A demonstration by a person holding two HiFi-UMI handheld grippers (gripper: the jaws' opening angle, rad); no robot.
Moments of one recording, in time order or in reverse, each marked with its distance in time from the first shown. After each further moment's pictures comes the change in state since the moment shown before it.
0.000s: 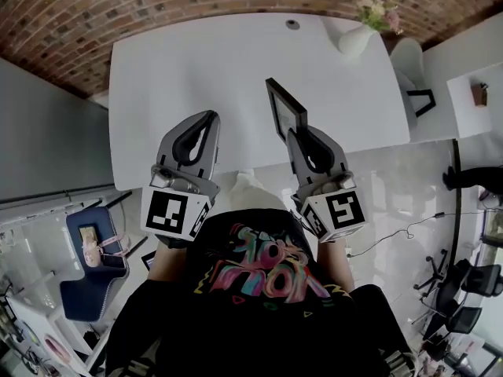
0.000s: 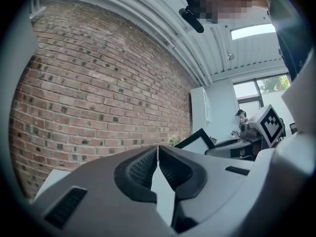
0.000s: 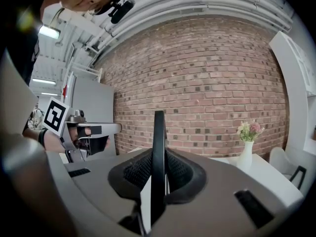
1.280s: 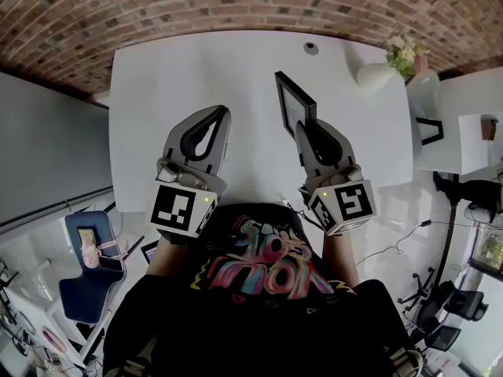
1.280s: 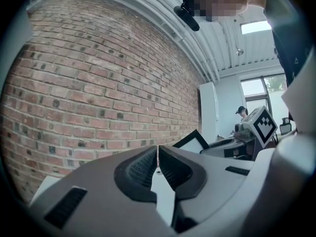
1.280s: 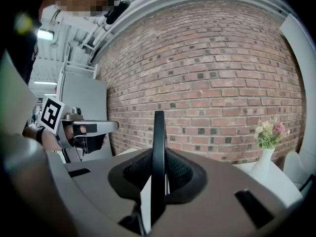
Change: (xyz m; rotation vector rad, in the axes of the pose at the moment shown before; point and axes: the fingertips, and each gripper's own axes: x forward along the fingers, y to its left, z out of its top) left arm 0.110 0.082 0.014 -0.013 0.028 0.028; right arm 0.134 -0.070 0.034 0.000 0.052 0.060
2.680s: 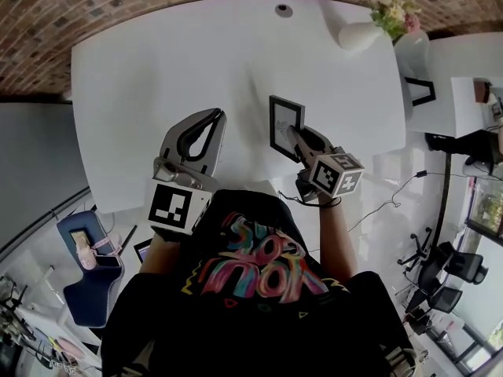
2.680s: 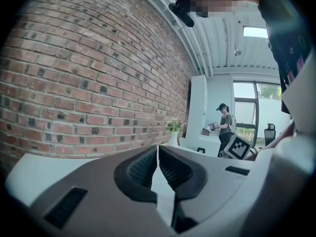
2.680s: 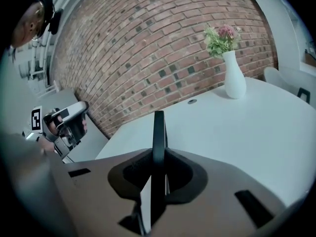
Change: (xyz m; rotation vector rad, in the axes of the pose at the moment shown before) left arm 0.042 -0.055 -0.075 -0.106 0.083 -0.130; right arm -0.029 -0.081 -0.211 0.532 0.343 -0.051
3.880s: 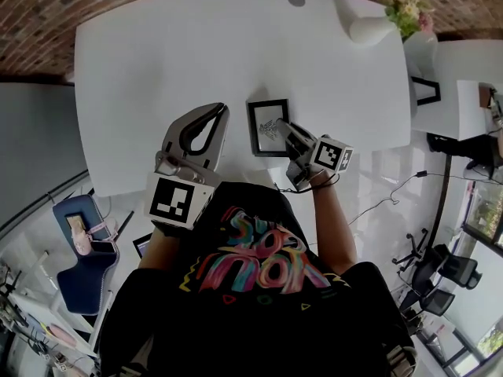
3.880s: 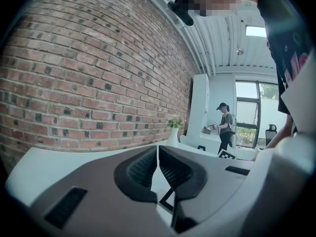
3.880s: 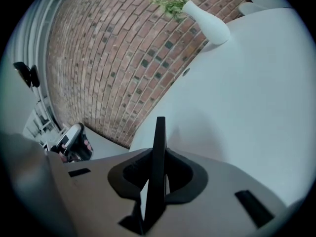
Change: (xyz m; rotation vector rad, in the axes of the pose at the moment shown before) left arm -0.019 -0.007 -0.019 -0.012 0.021 0.026; right arm 0.039 -0.001 -0.058 0.392 0.053 0.270
